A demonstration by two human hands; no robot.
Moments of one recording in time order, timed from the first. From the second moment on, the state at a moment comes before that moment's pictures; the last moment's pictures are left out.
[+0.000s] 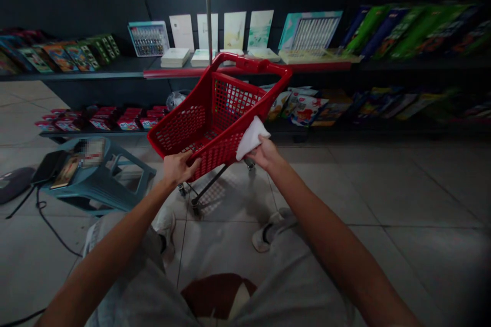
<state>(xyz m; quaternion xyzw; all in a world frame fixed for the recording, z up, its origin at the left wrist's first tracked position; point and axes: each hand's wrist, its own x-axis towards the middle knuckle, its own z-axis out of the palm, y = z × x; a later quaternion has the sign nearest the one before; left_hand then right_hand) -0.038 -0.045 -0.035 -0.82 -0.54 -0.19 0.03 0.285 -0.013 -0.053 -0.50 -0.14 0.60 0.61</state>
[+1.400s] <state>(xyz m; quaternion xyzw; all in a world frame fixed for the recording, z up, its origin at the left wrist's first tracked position) -0.075 -0.037 -0.028 -0.87 -0.45 -0.20 0.02 0.279 -0.037 -0.001 -0.59 -0.62 -0.13 0.50</state>
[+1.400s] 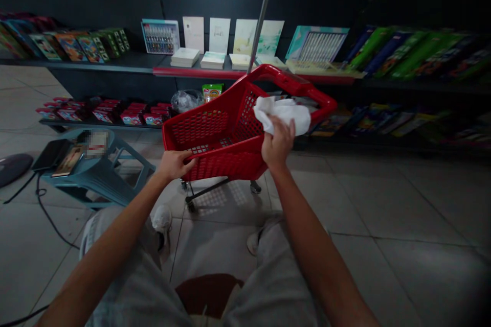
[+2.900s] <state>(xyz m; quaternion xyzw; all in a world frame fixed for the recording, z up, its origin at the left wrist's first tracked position) -0.067 -0.032 -0.027 -0.77 -0.56 -0.29 0.07 0.304 -0.081 0.025 -0.53 -0.73 -0.16 0.39</state>
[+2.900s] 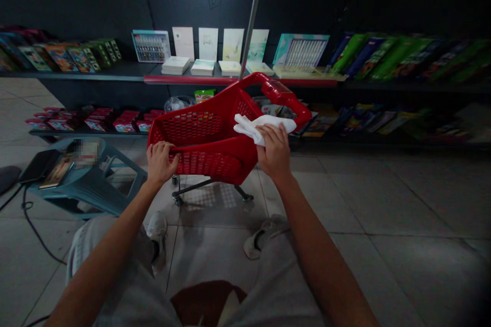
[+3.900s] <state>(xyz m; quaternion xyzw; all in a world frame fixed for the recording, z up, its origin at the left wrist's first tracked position) -0.018 -0.018 -0.019 -0.86 -0.46 -0.20 0.04 0.258 -0.085 -0.010 -0.41 -0.88 -0.06 0.22</state>
